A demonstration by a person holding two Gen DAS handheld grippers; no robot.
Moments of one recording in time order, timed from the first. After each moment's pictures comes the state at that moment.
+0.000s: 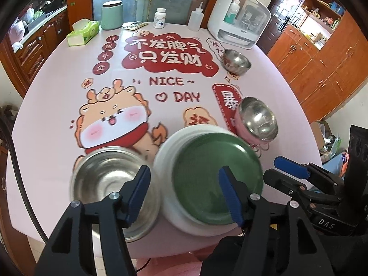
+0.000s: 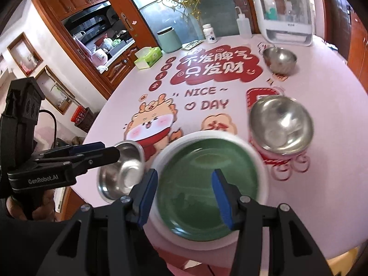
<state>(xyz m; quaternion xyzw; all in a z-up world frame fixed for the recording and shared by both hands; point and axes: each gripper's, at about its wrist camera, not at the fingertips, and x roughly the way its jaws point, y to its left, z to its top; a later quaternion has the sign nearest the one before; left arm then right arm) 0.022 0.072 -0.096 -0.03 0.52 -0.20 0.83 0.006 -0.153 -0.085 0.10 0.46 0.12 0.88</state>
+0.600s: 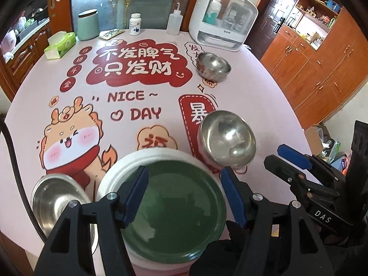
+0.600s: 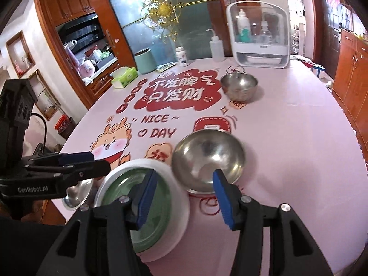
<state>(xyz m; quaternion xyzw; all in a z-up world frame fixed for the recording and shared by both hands) 0.050 -0.035 -0.099 -0.03 0.51 -0.20 0.84 0.032 -0.255 -0.078 0.08 0.41 0.08 0.91</state>
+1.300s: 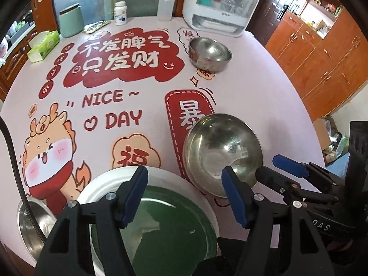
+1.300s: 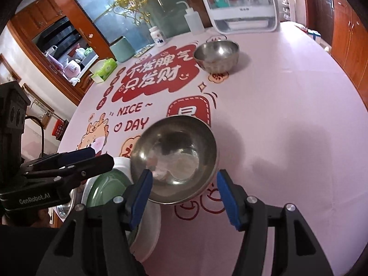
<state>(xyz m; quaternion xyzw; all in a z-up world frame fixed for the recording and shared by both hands) 0.098 -0.098 -0.137 0.00 0.54 -0.20 0.82 0.078 -0.302 -0.126 0.14 0.49 0.07 0.86</state>
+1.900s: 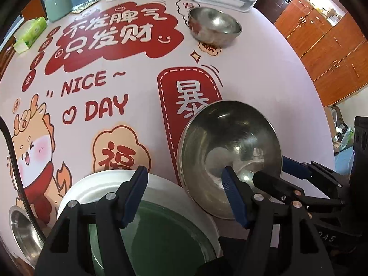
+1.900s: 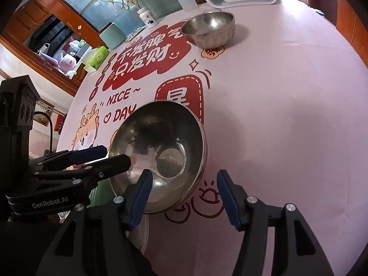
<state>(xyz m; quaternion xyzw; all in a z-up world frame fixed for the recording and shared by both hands) 0.129 -0.128 -0.180 0.01 0.60 -0.19 0.77 0.106 -0.316 -0.159 0.17 0.54 0.09 0.82</state>
